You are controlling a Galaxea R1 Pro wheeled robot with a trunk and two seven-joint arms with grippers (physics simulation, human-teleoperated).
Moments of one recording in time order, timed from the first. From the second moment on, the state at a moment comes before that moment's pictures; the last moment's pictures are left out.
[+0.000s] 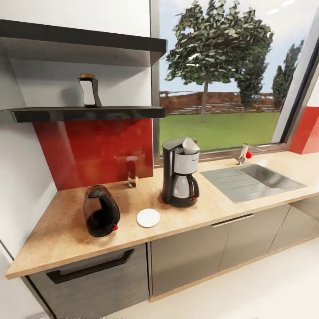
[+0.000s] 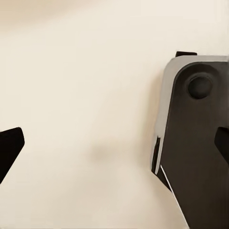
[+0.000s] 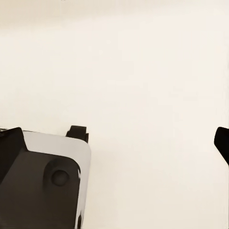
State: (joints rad) left arm -0.01 0.07 0.04 -0.08 0.02 -0.14 0.18; right arm -0.45 -0.15 -0.11 -0.03 0.28 0.16 0.13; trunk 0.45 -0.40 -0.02
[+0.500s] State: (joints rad) left arm -0.01 0.07 0.04 -0.08 0.02 -0.14 0.18; right arm -0.45 -0.15 -0.11 -0.03 0.29 0.16 0.13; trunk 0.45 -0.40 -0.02
